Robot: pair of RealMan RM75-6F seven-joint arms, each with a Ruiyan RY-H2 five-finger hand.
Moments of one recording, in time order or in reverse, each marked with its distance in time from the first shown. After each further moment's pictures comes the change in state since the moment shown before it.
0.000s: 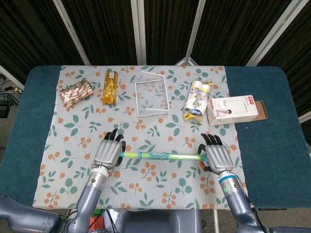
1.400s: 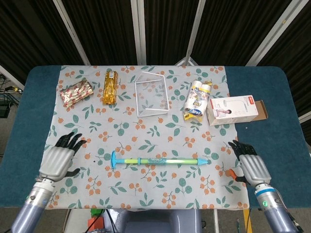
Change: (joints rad) left arm 0.285 0.551 0.335 -0.149 0.507 0.026 -0.416; right arm -0.200 0.320 -0.159 0.031 -0.346 -0.033 0.399
